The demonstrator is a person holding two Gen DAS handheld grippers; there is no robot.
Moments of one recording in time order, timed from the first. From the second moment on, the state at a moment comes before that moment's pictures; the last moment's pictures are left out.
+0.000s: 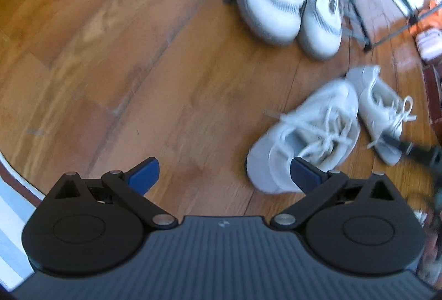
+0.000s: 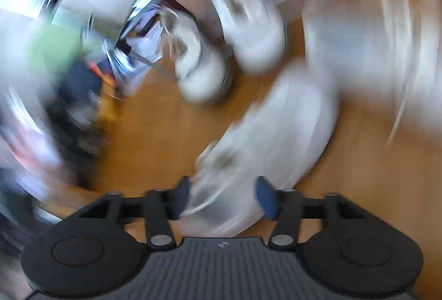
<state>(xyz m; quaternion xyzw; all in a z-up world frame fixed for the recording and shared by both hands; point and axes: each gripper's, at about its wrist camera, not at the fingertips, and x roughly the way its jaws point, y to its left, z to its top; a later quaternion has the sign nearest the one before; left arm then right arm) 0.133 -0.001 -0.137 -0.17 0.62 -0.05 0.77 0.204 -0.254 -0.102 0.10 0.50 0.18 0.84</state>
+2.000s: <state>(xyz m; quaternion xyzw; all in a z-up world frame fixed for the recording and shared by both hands) 0.176 -0.112 -0.177 -0.13 0.63 -0.19 0.74 0.245 -0.344 -0.156 0.22 0.58 0.14 0.77</state>
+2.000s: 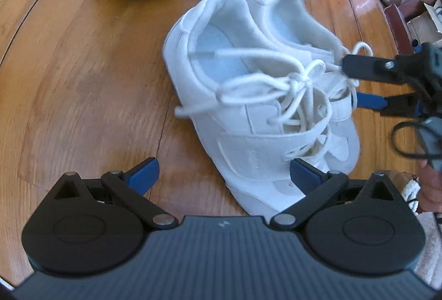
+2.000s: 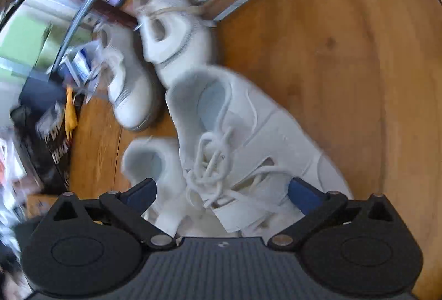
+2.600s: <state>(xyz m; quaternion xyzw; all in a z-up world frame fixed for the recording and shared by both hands) 0.157 -0.045 -0.127 -0.21 0.61 -0.09 0.76 0.235 -0.236 -0.124 -0.05 0.47 0.24 0.85</state>
